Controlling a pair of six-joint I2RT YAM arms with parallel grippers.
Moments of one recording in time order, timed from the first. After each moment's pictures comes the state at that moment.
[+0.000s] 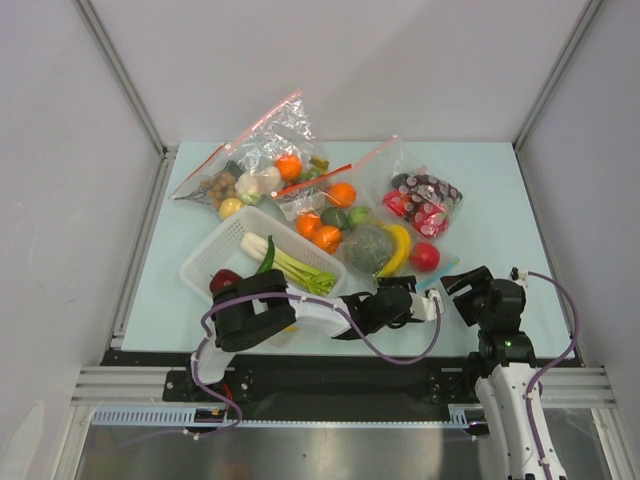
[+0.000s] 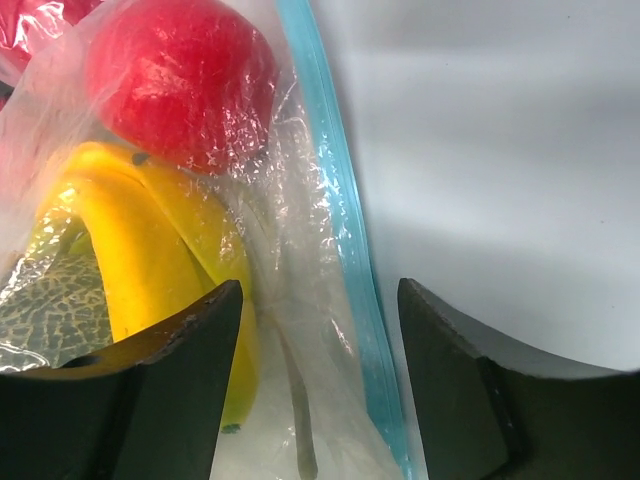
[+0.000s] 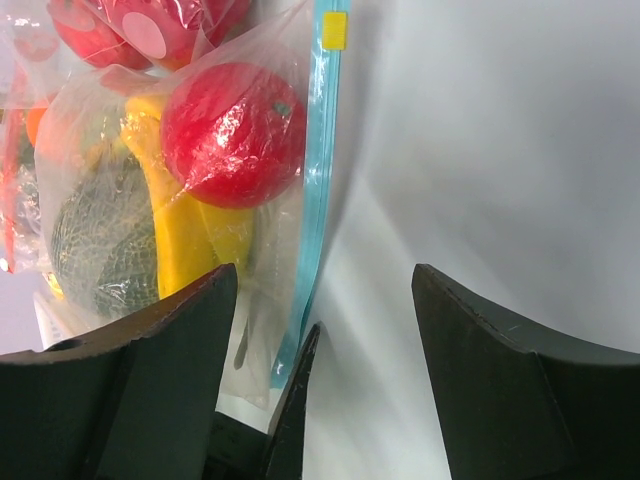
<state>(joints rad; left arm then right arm) -1.27 2.05 1.13 0.38 -0.37 0.50 -0.06 0.37 0.22 -0.43 -0.10 0.96</state>
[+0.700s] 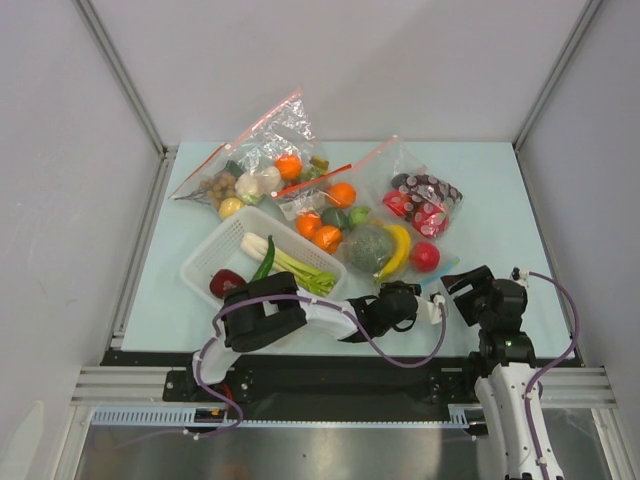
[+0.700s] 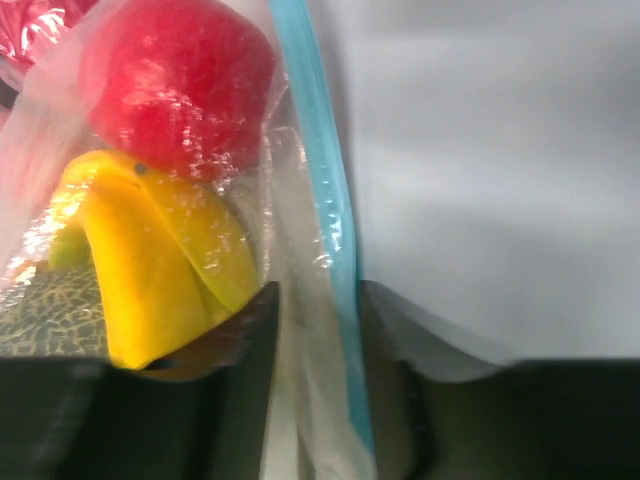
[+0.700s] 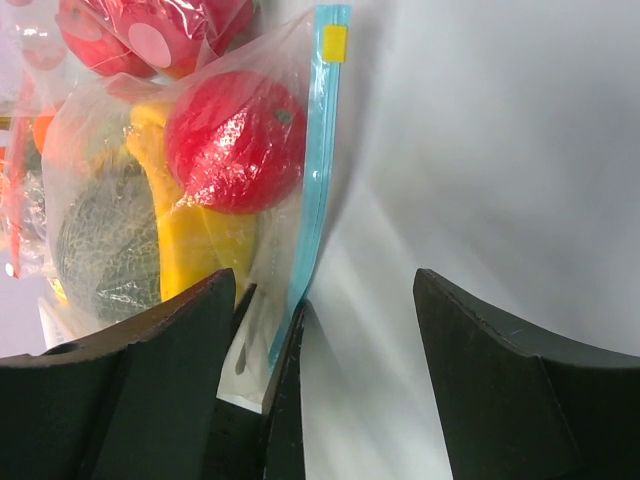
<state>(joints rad) -1.29 2.11 1.17 0.38 -0.45 0.57 -0.08 0.37 0.22 -0.43 -0.12 0.95</state>
